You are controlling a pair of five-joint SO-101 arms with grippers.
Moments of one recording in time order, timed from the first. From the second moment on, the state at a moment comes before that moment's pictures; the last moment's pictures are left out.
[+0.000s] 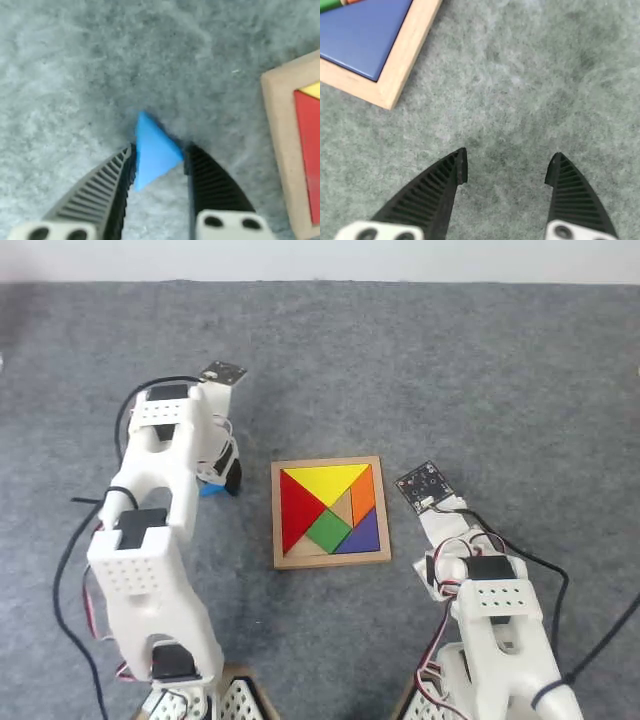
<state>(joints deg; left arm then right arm) -10.5 30.3 0.0 76.6 -18.3 -6.9 -46.2 77.5 46.6 27.1</state>
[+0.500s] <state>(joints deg) -9.4 30.3 -3.7 81.4 -18.1 -6.9 -46.2 77.5 46.6 27.1</state>
